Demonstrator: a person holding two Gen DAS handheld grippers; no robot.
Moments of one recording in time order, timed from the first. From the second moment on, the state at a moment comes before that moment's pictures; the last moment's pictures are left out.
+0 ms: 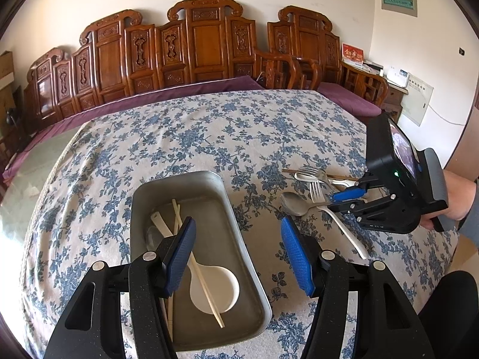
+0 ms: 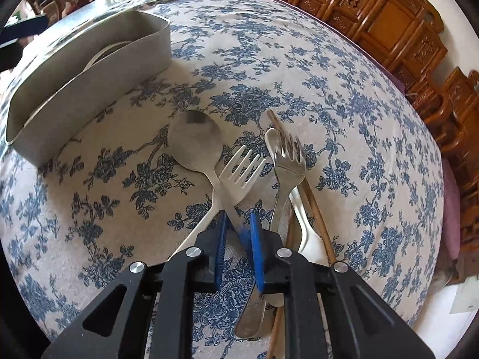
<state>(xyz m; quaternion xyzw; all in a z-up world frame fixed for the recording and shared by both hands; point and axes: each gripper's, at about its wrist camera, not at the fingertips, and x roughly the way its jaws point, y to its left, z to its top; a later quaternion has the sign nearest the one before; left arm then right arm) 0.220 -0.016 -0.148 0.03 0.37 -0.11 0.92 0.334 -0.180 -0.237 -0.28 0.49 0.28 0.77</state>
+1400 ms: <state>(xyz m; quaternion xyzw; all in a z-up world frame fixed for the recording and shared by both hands) 0.265 -0.147 -0.221 0.09 0.46 -0.23 0.85 0.291 -0.293 -0.197 -0.02 0.38 0.18 0.91</state>
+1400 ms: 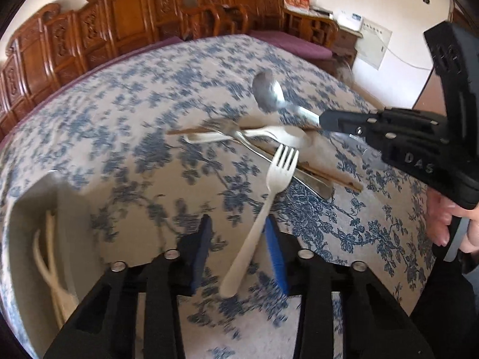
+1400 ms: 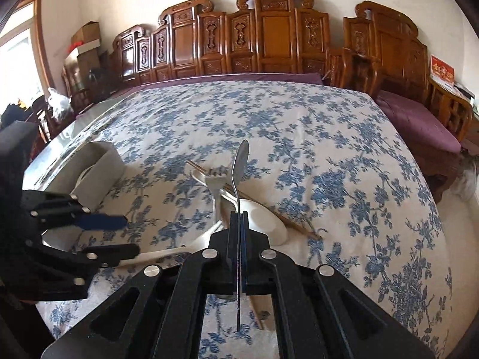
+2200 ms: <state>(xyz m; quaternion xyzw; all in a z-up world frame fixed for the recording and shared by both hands) 0.240 -0.109 -0.199 0.11 0.46 -0.18 0.86 0.279 -0.259 -0.197 -0.02 0.39 0.20 0.90</state>
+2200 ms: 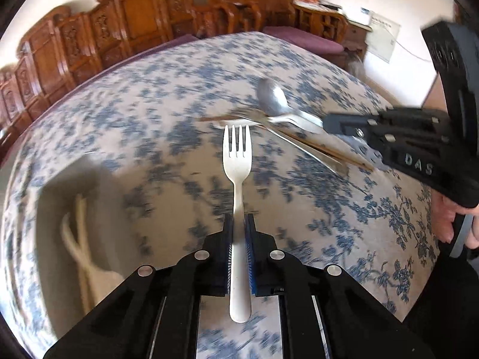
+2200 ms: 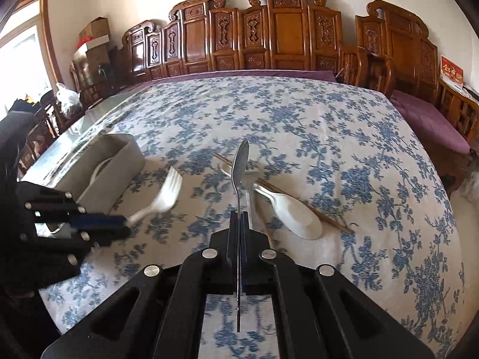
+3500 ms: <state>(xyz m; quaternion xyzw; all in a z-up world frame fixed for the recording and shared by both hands) 0.265 0.030 -0.212 0.00 0.48 -0.05 0.88 0.236 -0.177 -0.187 -0.04 0.38 0.26 0.89</state>
